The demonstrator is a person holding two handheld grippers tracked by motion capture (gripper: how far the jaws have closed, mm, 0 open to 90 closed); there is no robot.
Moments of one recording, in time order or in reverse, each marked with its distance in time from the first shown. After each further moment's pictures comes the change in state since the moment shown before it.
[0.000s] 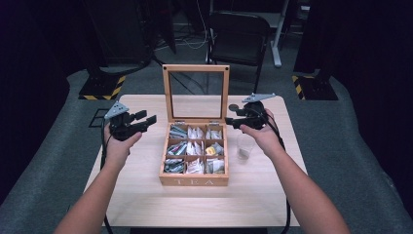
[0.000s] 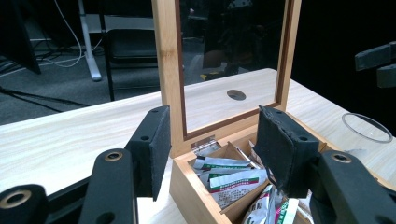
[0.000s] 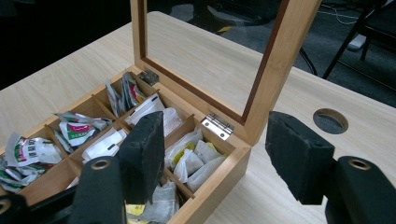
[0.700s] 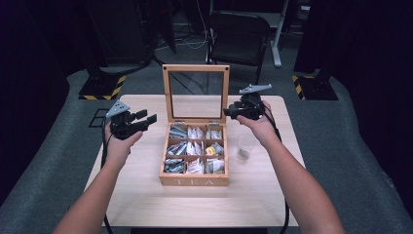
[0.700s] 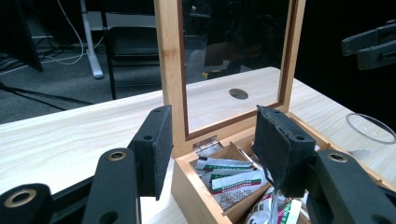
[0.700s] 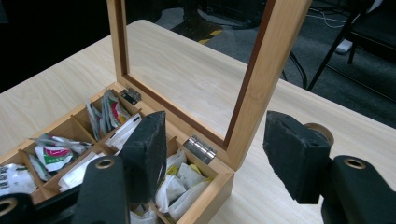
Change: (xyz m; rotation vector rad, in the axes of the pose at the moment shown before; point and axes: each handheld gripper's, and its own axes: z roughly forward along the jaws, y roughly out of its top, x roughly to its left) left arm 0.000 0.002 0.003 0.007 0.010 -0.004; right arm -0.011 0.022 0.015 -0.006 -0.036 0.015
